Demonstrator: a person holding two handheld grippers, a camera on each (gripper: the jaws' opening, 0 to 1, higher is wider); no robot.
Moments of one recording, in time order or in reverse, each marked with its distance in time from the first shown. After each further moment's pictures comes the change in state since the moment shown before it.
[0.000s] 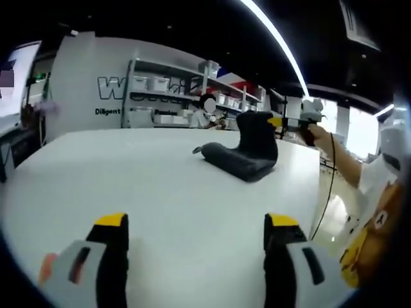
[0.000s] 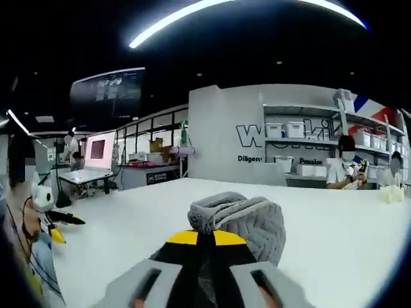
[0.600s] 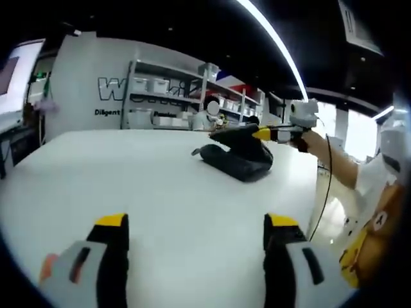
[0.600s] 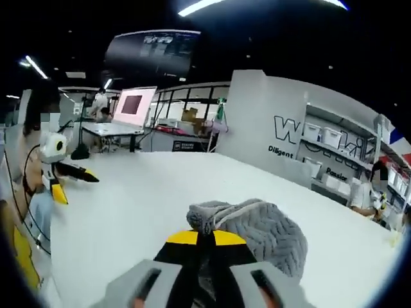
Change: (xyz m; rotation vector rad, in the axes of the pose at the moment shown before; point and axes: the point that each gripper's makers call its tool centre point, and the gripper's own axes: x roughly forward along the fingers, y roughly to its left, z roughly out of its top) left arm -0.006 -0.002 -0.003 -0.011 -0.016 -0.008; right arm 0.040 0.078 -0.057 -0.235 0.200 0.158
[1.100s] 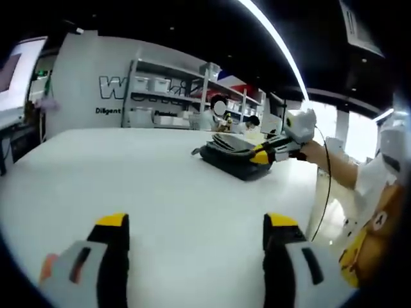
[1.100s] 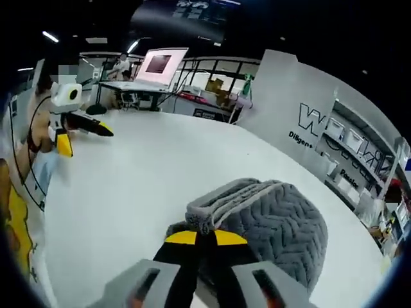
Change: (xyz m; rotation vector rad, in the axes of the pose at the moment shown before) left arm -0.001 0.000 -0.005 -0.009 0.004 0.001; right arm 0.017 0.029 -0.044 -0.119 0.175 0.087
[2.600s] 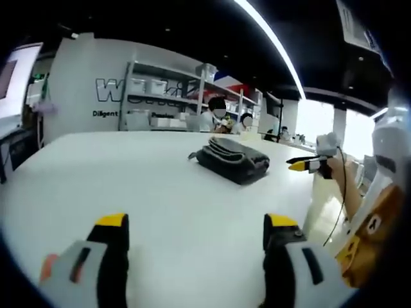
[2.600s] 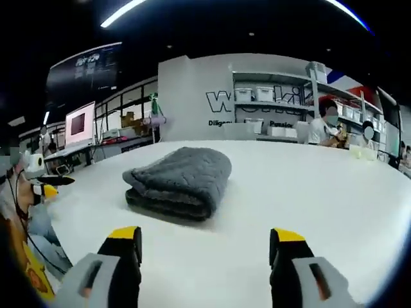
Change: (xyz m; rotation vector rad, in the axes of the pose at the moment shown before) left arm -0.005 -0.007 0.012 0.016 -0.009 -0.018; right arm -0.146 -0.038 -0.098 0.560 -0.138 -0.407
